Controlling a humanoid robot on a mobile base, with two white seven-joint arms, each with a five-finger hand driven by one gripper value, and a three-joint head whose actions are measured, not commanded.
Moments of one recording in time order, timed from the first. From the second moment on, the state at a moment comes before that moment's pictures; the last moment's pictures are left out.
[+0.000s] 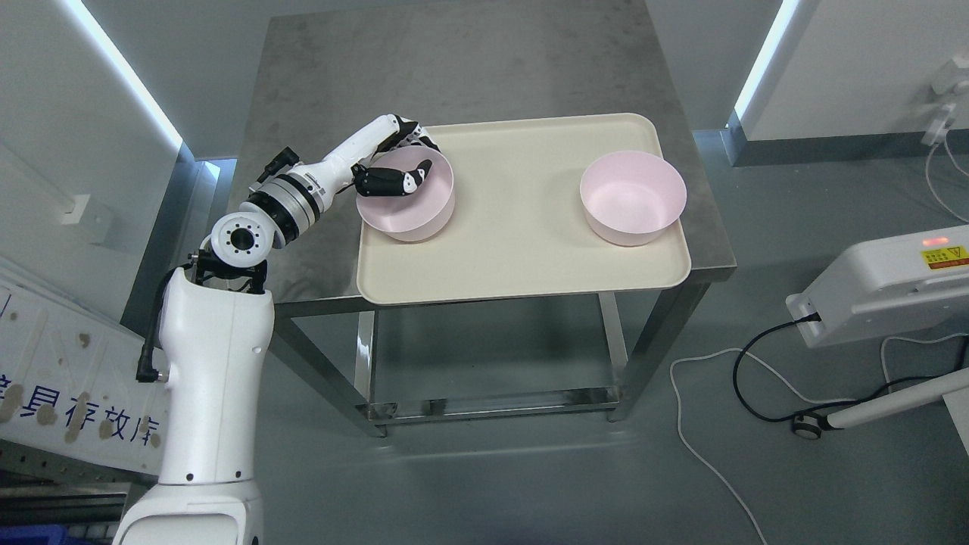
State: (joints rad) left arm -0.69 0.10 0.01 -1.29 -0.47 -0.07 -0.72; right arm 0.05 0.00 -0.09 -0.20 -0.09 0.01 0.06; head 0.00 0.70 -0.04
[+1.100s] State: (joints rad) left arm -0.99 0.01 -0.47 -1.31 -0.29 0.04 -0.54; right arm 0.05 0.00 -0.09 -0.20 -0.09 0.01 0.06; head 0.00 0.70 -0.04
